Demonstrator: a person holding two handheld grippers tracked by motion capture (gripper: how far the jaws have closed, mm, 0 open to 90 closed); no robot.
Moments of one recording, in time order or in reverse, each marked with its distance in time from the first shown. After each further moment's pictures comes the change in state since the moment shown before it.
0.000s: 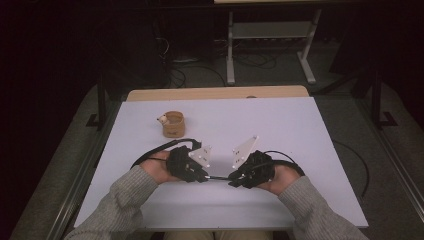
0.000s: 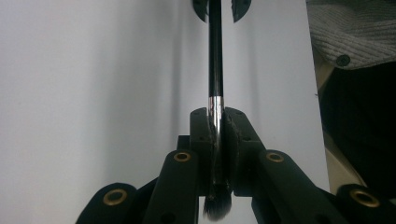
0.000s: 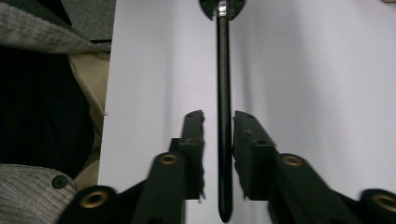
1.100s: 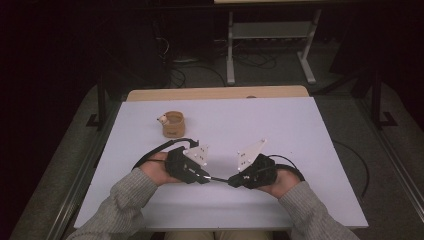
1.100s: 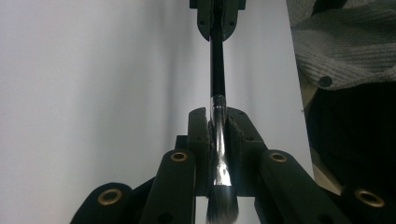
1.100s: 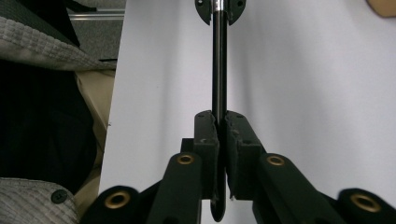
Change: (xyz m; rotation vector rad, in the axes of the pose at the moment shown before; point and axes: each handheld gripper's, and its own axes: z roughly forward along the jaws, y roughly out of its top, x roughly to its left) left arm 0.000 -0.008 0.001 -0.074 -0.043 -0.036; right arm 0.001 -0.015 0.004 -0.106 -0.003 0.012
